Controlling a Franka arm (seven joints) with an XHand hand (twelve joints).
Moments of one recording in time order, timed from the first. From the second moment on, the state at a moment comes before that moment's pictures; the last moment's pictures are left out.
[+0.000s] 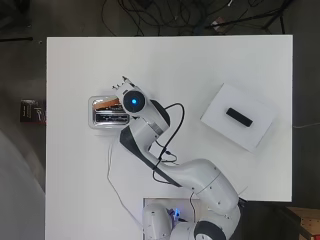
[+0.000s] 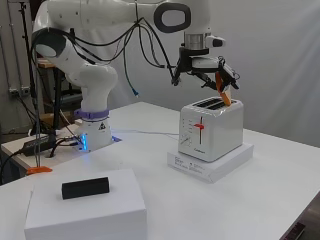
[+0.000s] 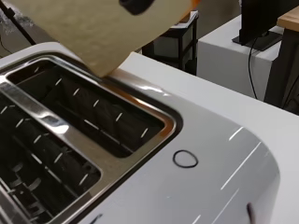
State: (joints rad) arm 1.79 -0.90 -1.26 -2.03 -0.81 1.71 -0.80
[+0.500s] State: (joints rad) arm 1.67 -0.84 -1.23 -2.06 -0.71 1.81 -0.57
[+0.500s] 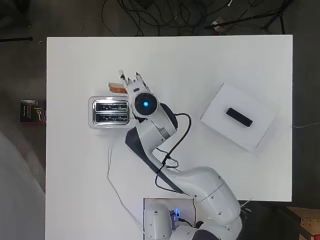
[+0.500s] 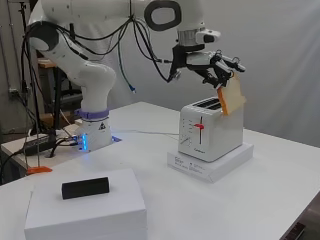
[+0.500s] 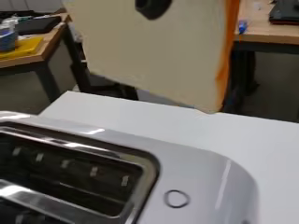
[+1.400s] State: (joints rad) arm 1.84 -0.72 -1.34 -1.83 -0.56 1.62 -0.92
